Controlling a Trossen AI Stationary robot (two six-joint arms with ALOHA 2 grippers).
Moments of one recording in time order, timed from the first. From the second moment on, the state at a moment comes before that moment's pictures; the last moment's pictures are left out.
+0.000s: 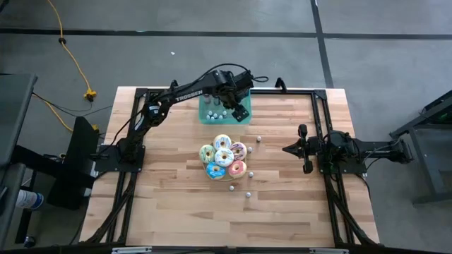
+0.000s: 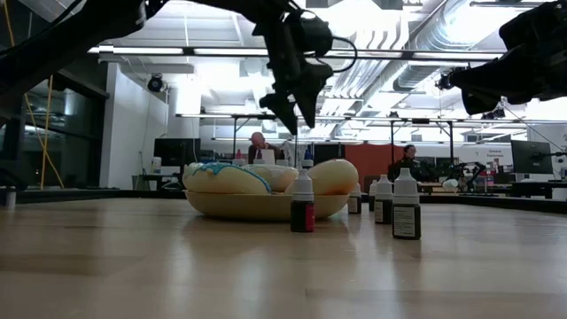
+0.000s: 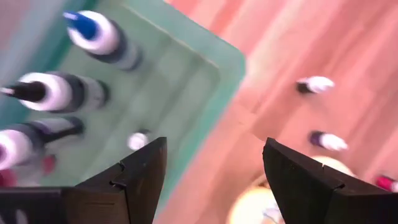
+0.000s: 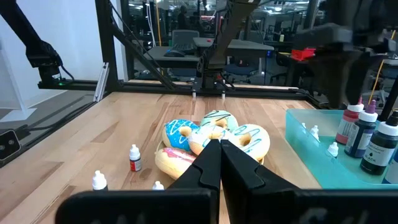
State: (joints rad) left arm 0.38 2.26 2.35 -1.28 0.01 -0.21; right arm -0.02 0.07 0.01 0.04 -0.06 -0.03
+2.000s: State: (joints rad) left arm 0.12 2.42 2.32 -1.10 0.02 -0.06; right arm -0.02 0.07 0.01 0.04 -0.06 -0.03
